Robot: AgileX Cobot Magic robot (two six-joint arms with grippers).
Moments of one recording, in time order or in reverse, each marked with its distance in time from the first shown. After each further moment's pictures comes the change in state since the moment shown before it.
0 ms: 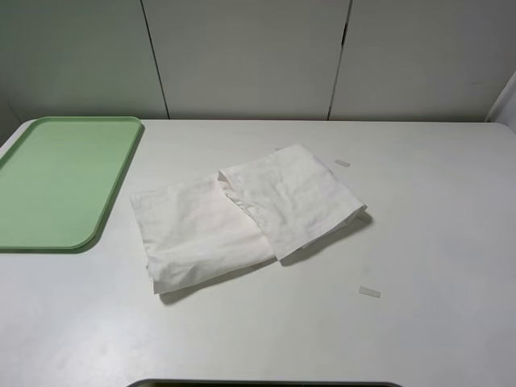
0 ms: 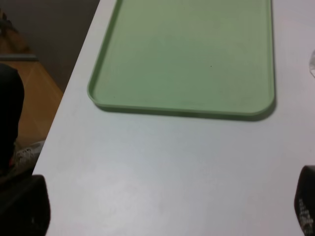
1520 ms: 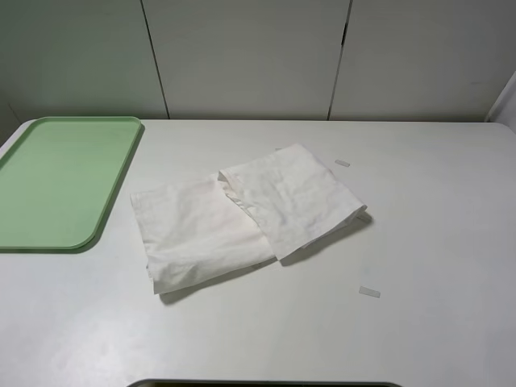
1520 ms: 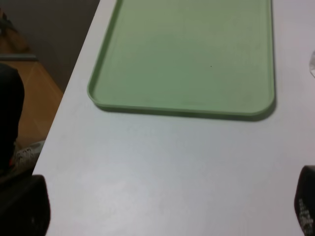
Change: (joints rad) left arm 0.000 0.000 0.000 0.000 0.000 0.000; right arm 0.000 0.000 -0.030 -0.005 -0.118 -0.029
